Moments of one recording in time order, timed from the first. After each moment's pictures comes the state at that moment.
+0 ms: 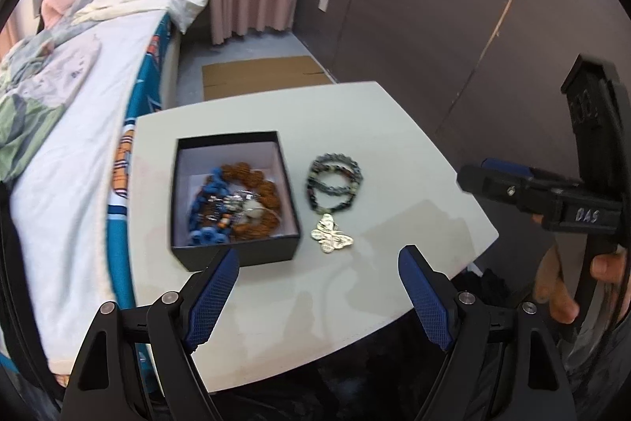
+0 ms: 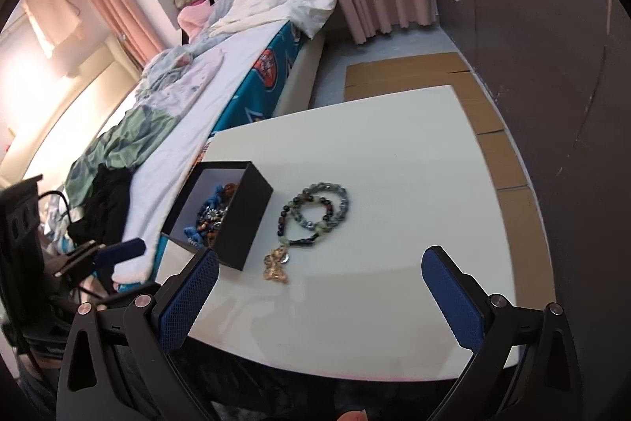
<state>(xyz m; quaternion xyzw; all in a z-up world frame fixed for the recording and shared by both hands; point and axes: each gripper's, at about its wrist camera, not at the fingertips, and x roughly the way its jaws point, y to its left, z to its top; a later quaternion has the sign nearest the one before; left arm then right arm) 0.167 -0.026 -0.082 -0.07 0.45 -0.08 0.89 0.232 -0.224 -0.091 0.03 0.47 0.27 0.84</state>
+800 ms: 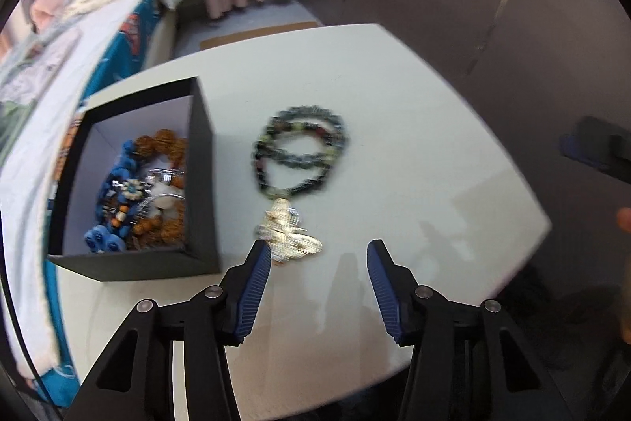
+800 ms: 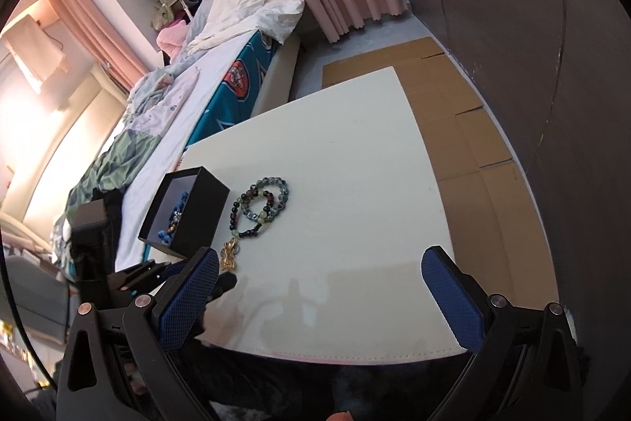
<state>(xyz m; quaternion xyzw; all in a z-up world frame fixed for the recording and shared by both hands) 0.220 -0.088 -0.158 -0.03 0.50 -0.03 0.87 0.240 -0.292 -0.109 0.08 0.49 0.25 0.83</state>
